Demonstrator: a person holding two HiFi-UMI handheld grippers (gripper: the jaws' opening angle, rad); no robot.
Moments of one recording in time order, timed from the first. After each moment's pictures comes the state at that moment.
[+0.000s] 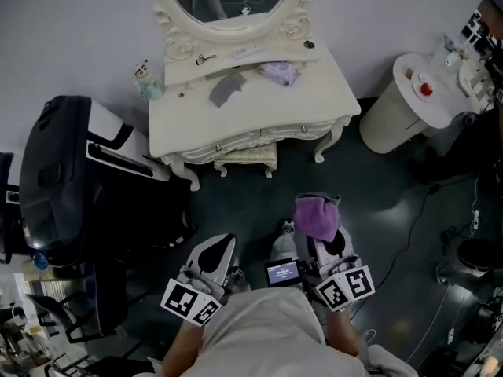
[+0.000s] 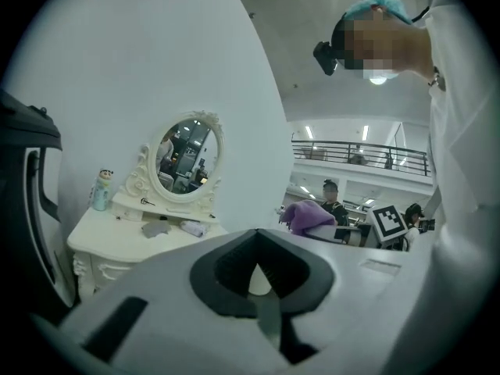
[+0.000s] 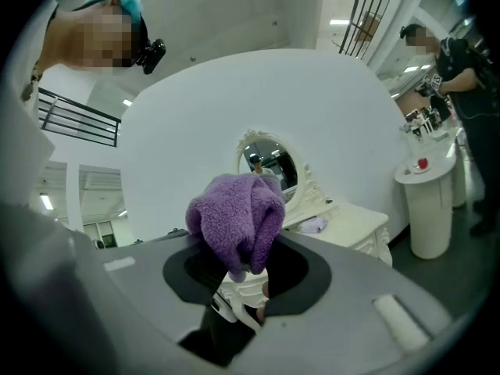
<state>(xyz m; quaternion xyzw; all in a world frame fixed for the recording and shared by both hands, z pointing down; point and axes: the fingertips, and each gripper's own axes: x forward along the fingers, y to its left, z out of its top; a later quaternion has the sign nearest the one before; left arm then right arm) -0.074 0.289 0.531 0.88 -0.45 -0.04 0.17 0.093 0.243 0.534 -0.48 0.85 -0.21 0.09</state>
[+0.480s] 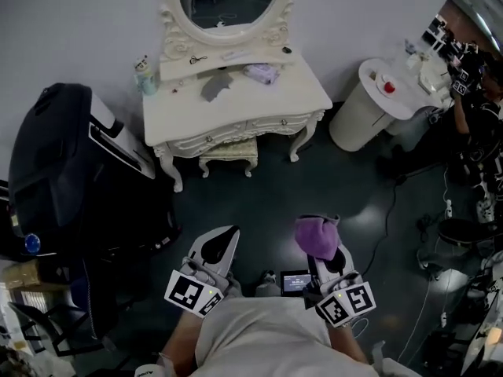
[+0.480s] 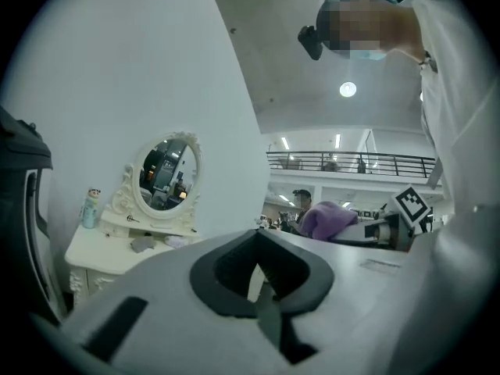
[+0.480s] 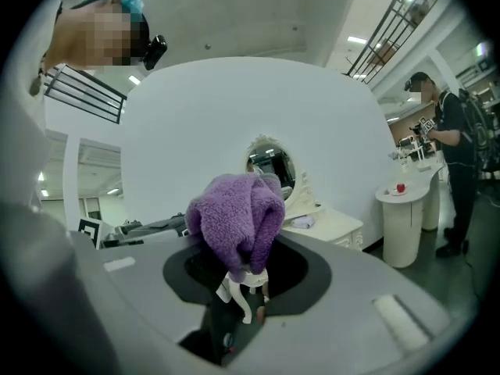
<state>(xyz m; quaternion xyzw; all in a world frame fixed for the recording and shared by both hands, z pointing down) -0.113 0.422 0.514 0.92 -0.37 -0.07 0.12 0.050 0.451 0.504 -0.54 0.82 -0.16 0.02</state>
